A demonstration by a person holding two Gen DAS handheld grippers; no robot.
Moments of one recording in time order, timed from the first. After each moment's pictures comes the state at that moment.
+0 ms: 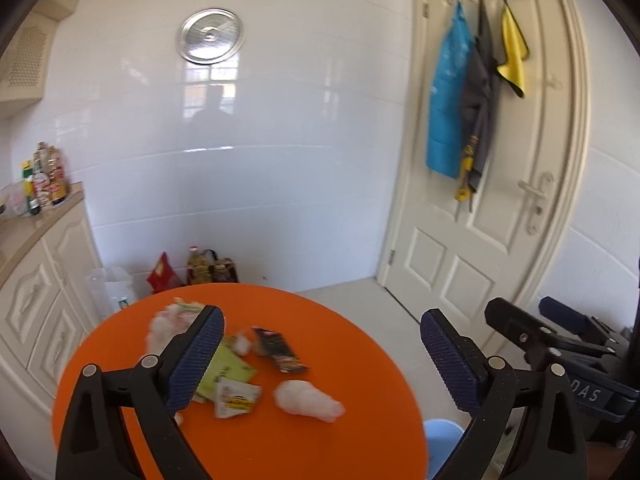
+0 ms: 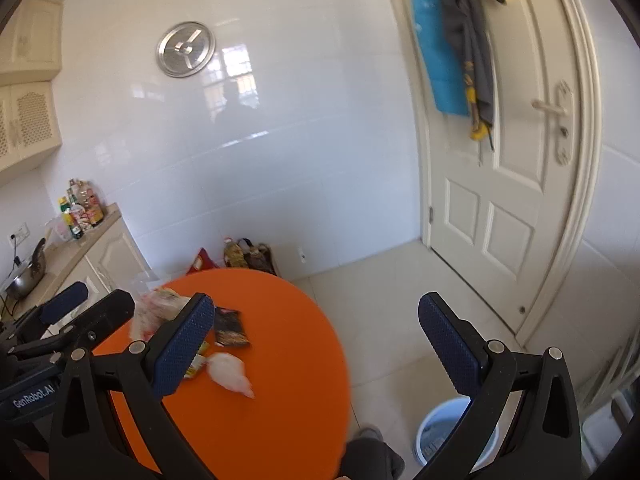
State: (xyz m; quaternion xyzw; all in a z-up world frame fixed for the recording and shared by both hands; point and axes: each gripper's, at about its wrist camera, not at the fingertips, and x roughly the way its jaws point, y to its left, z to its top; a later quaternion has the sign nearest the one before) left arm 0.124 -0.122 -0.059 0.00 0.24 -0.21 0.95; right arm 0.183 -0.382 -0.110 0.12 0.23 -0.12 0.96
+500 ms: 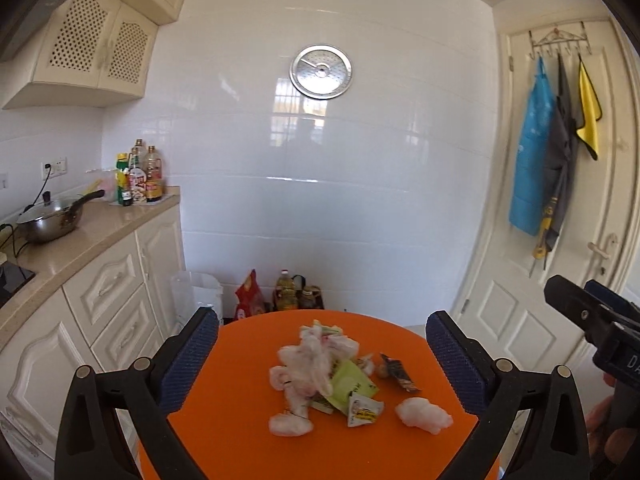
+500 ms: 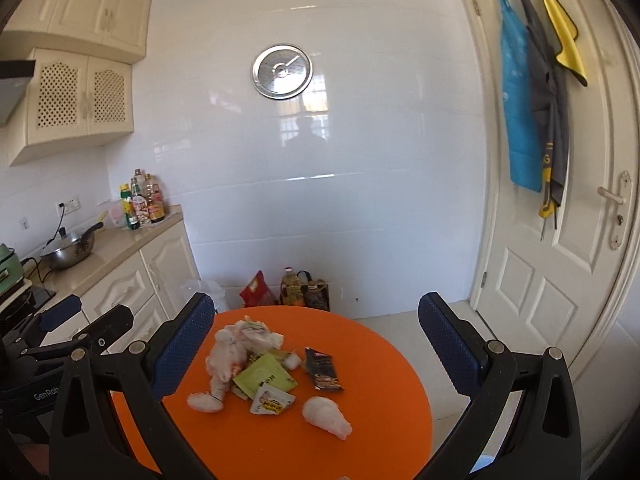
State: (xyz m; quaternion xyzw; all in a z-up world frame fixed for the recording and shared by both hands) left arm 0.036 -0.046 -0.055 -0.05 0.19 -0.07 0.98; right arm 0.199 -0.269 -0.060 0.04 0.17 -0.02 0.98
